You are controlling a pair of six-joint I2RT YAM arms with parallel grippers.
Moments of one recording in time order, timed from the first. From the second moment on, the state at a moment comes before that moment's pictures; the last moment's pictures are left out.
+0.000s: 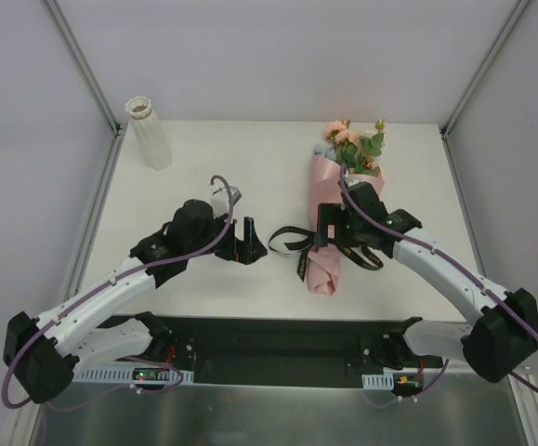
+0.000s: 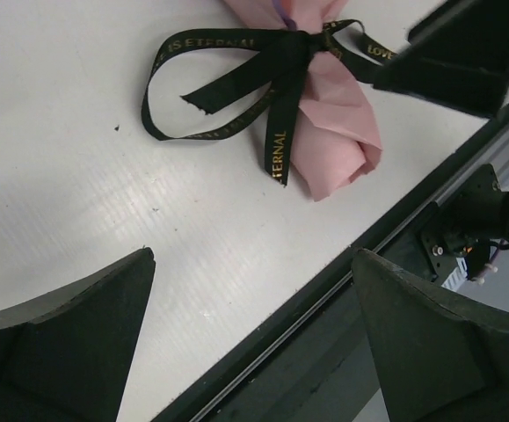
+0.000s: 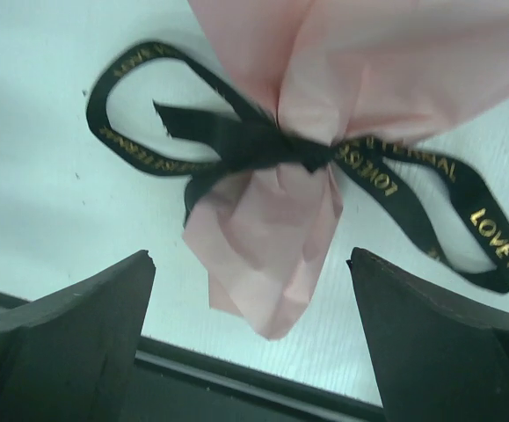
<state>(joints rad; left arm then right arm) -0.72 0.94 0.75 -0.34 0.20 -0.51 0.59 1.27 1.00 -0.67 0.07 0.46</state>
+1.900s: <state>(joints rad) -0.93 1.83 1.16 -0.24 0.15 -0.54 0.22 0.90 0.61 -0.67 -0.03 0.48</state>
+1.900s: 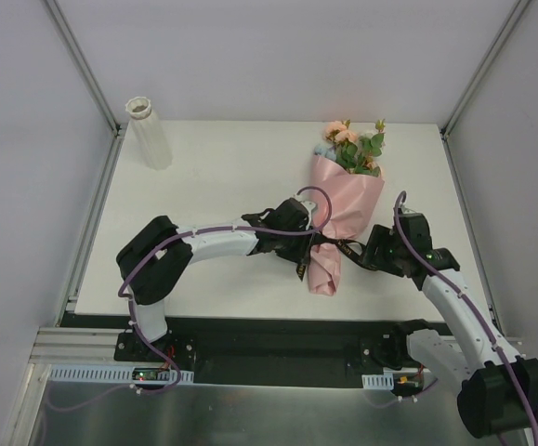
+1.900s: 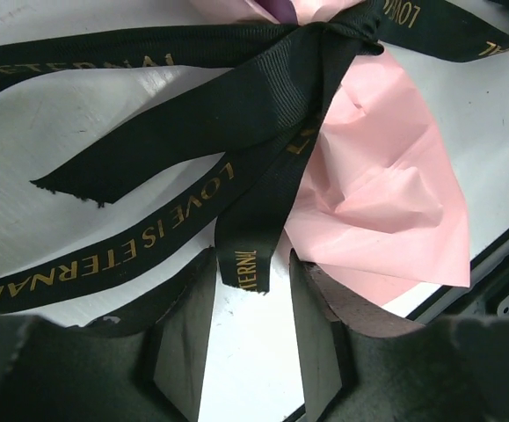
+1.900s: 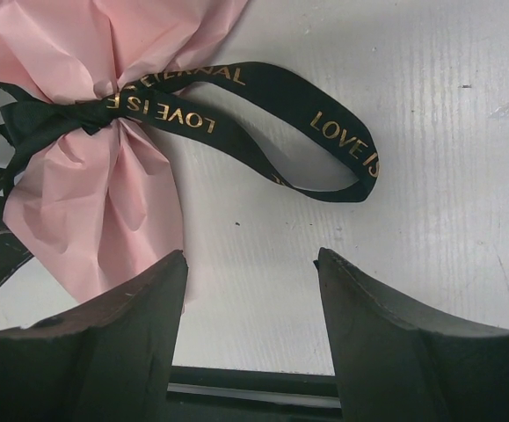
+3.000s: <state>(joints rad) -0.93 1.80 1.17 -0.23 0.18 -0.50 0.04 1.32 0.71 -0.59 -0.06 0.53</state>
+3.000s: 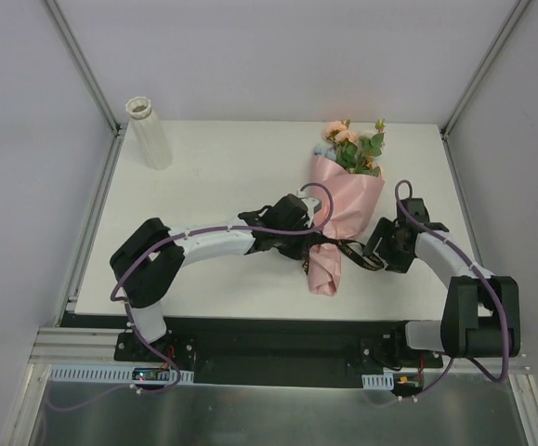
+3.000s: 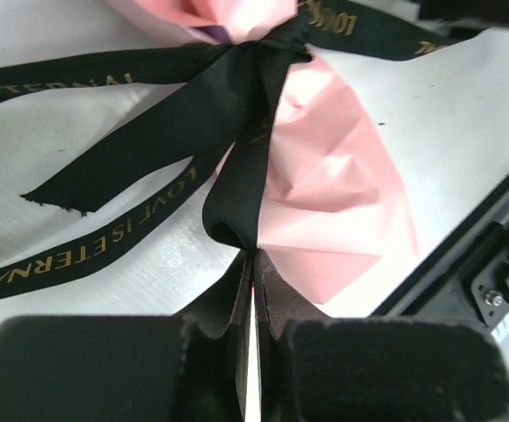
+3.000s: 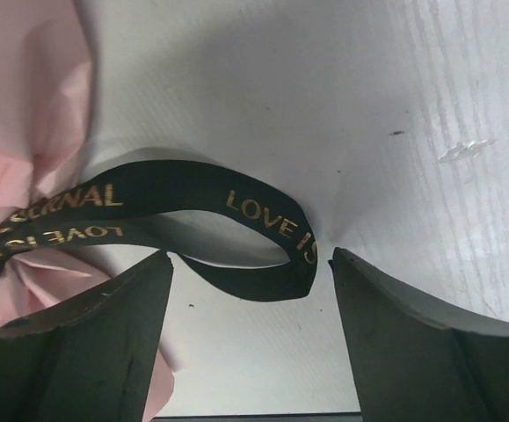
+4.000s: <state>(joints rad) -0.93 1.77 1.22 -0.23 0.27 -0.50 0.27 0.95 0.72 -0.60 -0.02 0.42</state>
